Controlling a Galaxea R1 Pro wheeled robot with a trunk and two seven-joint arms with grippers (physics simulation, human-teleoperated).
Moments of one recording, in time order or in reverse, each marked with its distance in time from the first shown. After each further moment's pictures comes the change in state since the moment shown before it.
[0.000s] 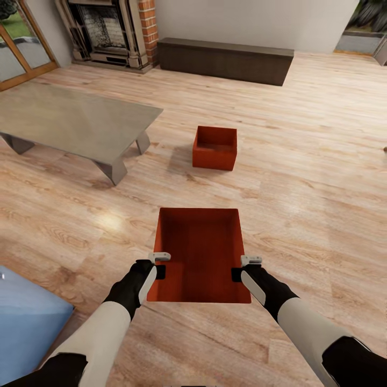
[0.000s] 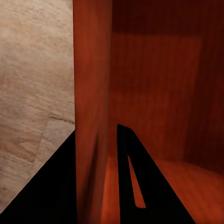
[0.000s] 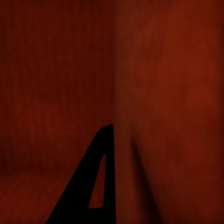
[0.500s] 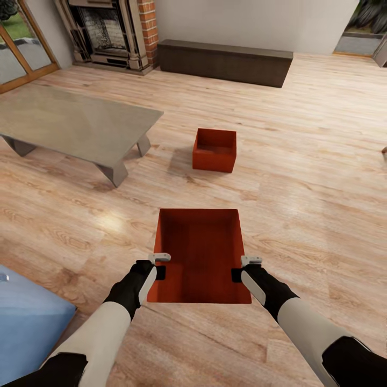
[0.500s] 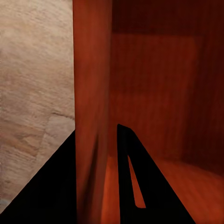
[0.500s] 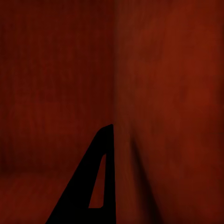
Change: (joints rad) left arm 0.000 0.001 0.001 0.008 0.006 0.000 0.000; right arm 0.000 0.000 -0.001 0.000 0.005 0.010 0.000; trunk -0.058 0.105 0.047
